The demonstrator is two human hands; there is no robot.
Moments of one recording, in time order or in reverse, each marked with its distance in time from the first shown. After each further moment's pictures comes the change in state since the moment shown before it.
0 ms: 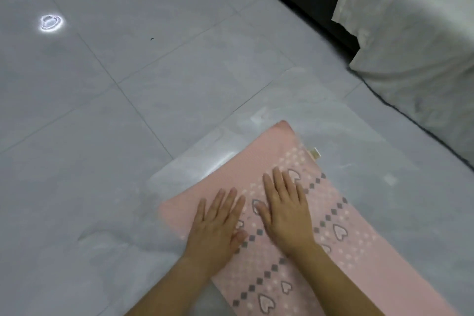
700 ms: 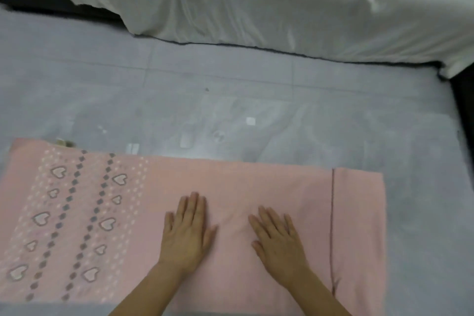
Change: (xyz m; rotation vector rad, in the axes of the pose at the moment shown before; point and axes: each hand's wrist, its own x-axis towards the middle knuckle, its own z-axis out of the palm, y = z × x) left_hand -0.073 0.303 0.057 0.205 -0.321 0.442; right_hand -0.410 0.172 -0.011 0.113 -0.132 0.648
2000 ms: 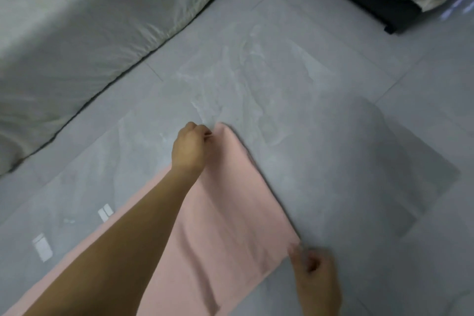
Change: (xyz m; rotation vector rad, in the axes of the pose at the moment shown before) left_hand 0.145 0.381 -0.005 0.097 0.157 0.554; right_hand -0.183 0.098 0.074 1.356 0.655 1.601
